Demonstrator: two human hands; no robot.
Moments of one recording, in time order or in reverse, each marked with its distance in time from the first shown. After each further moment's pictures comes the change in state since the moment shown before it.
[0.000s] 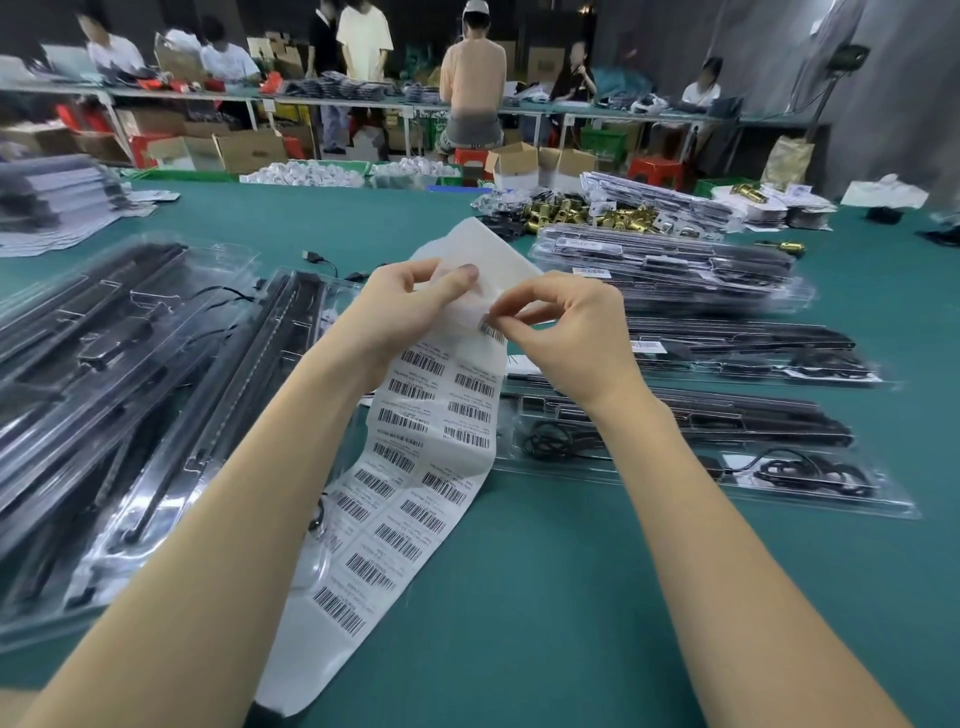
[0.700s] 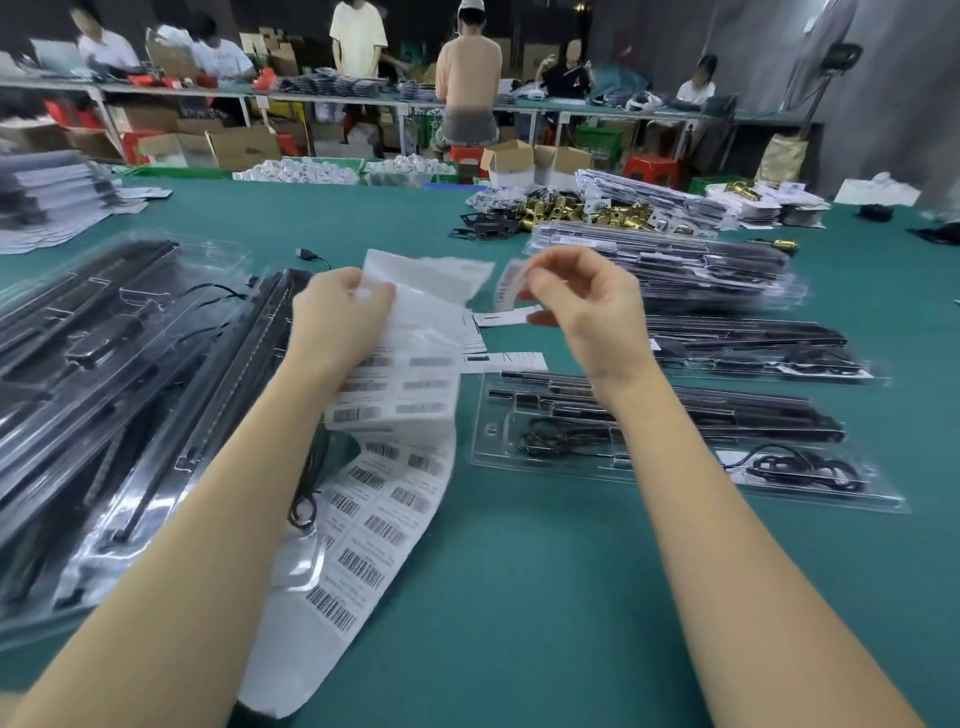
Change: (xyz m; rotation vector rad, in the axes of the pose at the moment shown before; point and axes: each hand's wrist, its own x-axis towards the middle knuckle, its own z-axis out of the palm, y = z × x) left_hand 0.014 -0.031 -0.030 0.479 0.394 0.046; right_hand 0.002 -0.007 -0.015 0.432 0.047 0.229
